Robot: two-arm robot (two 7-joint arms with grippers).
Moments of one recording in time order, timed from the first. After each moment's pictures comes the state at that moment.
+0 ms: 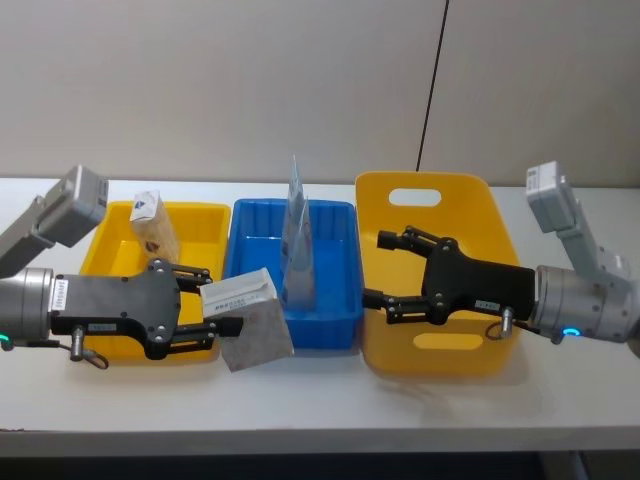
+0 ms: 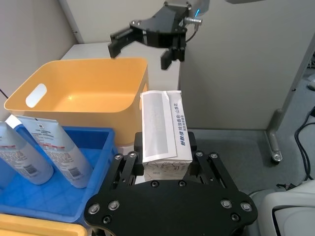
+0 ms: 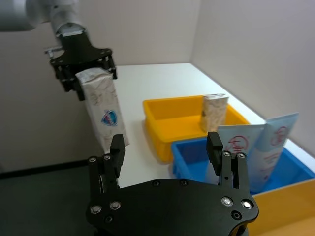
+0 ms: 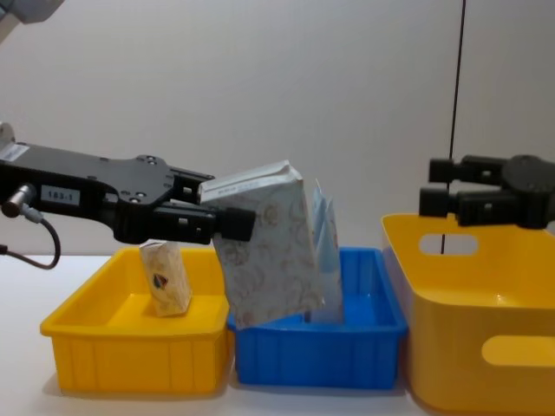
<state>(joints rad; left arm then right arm) -0.63 0.59 0.56 -1.36 -0.51 0.03 -1.18 0.53 0.52 -0.42 -1.22 0.56 -0.07 1.10</state>
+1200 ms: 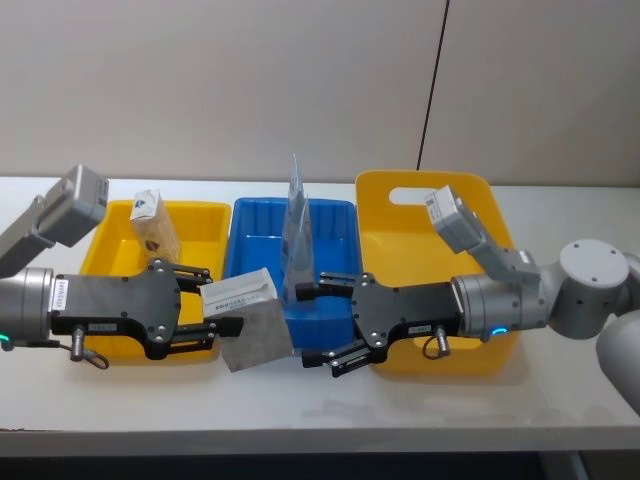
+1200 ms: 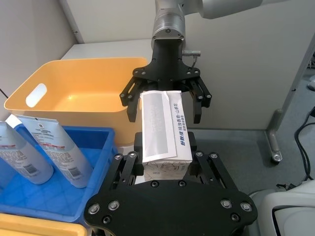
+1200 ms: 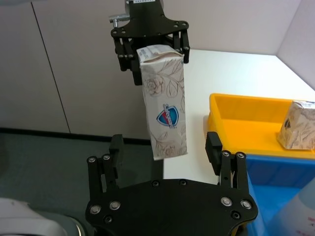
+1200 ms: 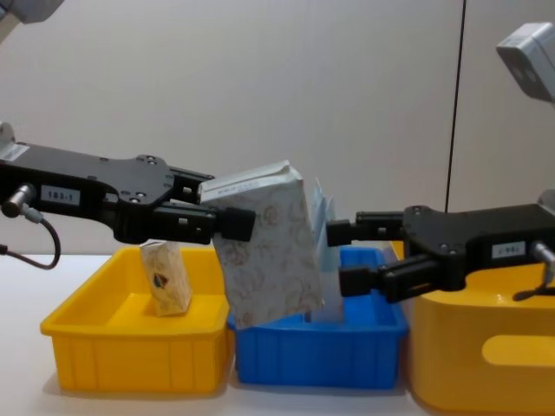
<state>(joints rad) -0.63 0.59 0.56 -1.36 -0.51 0.03 -1.18 0.76 0.36 -0.61 -0.89 0.52 -0.17 1.38</state>
